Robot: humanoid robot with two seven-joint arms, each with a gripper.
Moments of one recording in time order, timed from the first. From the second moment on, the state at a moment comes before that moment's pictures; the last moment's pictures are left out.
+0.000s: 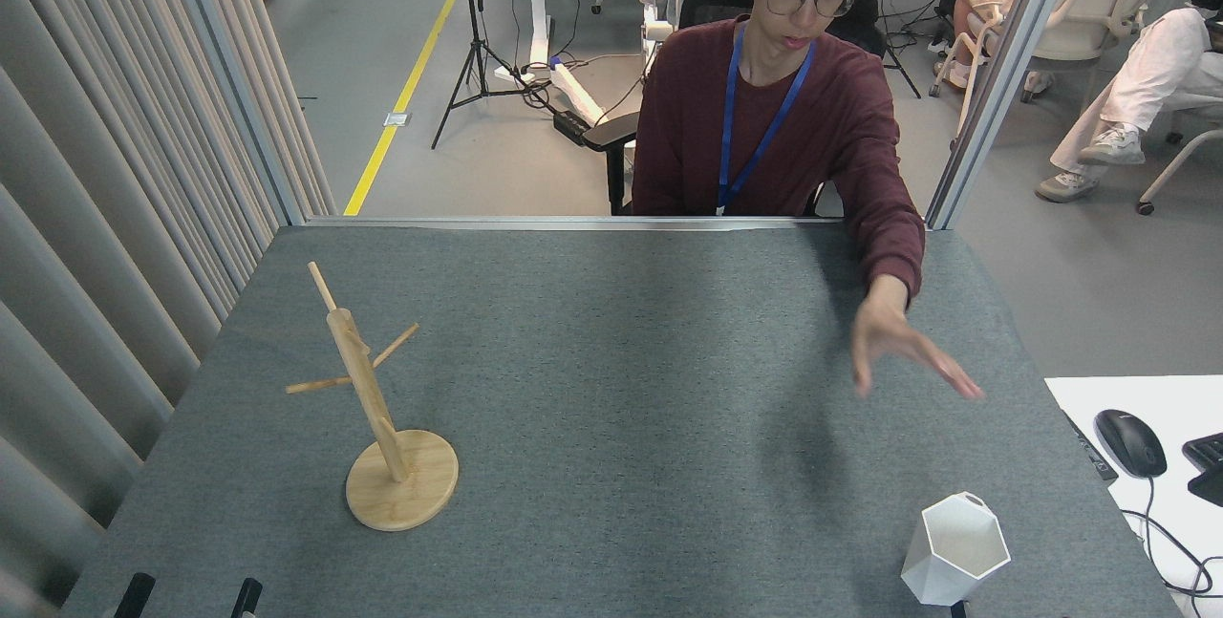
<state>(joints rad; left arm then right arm) 0.40 0.07 0.37 -1.73 -1.39 -0.43 0.35 0.45 -0.04 -0.21 -1.66 1.29 -0.15 -0.39</state>
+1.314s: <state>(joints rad) 0.40 0.07 0.40 -1.72 -1.39 -0.43 0.35 0.23 -0.09 -0.17 -1.43 1.35 -0.15 -0.34</state>
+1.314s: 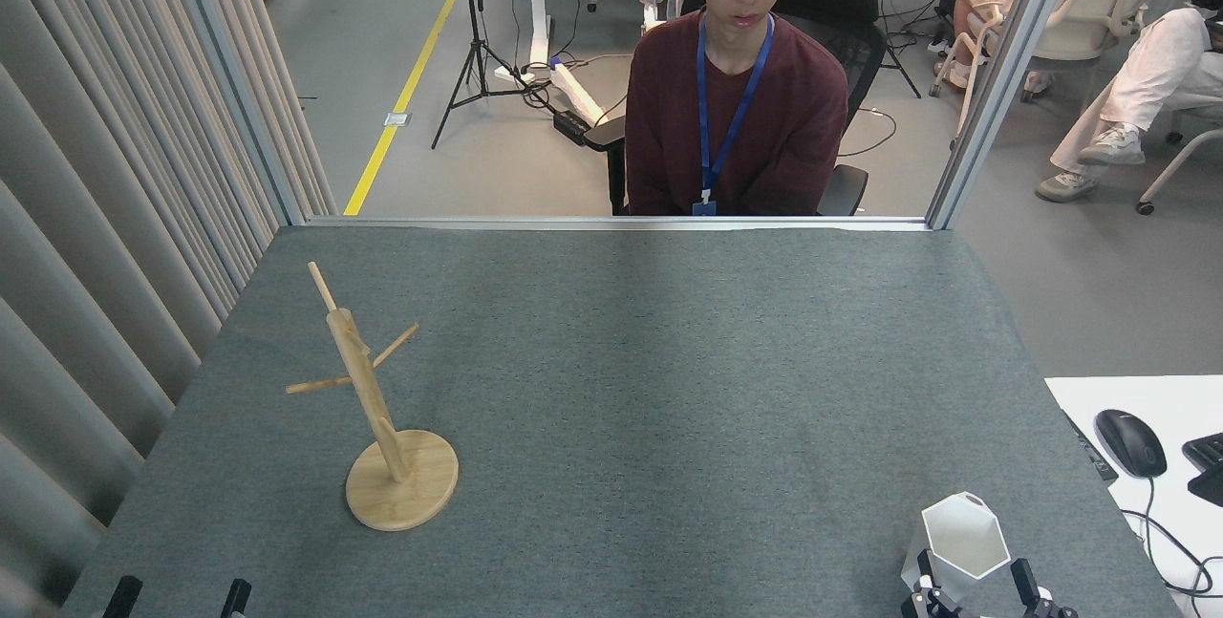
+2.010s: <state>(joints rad) 0.40 0.07 0.42 -1.72 -1.39 -0.43 0.35 0.14 -0.09 -0.15 -1.31 1.37 -0.15 -0.35</state>
